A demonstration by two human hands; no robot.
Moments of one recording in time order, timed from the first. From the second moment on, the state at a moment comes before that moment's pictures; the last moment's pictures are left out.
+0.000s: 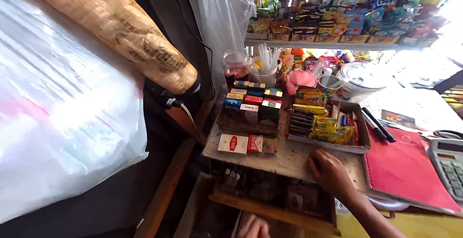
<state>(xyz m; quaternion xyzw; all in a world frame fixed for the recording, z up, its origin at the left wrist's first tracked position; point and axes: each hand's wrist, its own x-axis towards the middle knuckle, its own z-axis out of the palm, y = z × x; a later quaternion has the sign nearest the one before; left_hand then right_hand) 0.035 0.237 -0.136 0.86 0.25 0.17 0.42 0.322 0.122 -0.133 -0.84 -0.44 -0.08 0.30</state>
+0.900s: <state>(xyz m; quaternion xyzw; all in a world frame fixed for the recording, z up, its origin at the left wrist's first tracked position) 0.166 0.303 -0.144 0.91 0.10 -0.33 0.23 0.314 0.130 -0.127 -0.89 -0.38 -0.11 0.23</state>
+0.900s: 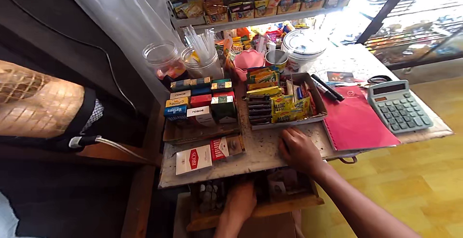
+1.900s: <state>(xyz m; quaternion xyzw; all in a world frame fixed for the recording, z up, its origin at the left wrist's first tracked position) 0.139 0.301 -0.133 0.88 0.13 -0.38 0.26 0.317 0.131 -0.123 -0.89 -0.39 -0.08 0.23</state>
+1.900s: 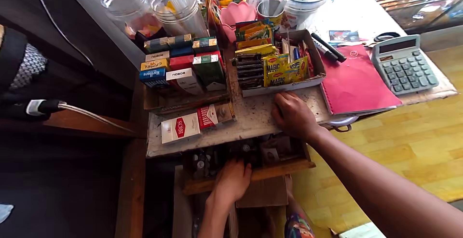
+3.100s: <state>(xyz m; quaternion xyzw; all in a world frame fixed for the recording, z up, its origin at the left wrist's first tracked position) 0.119 0.282 -0.134 0.71 0.35 0.00 0.61 0.320 0.131 -0.123 -0.88 -0.39 -0.08 0.24</state>
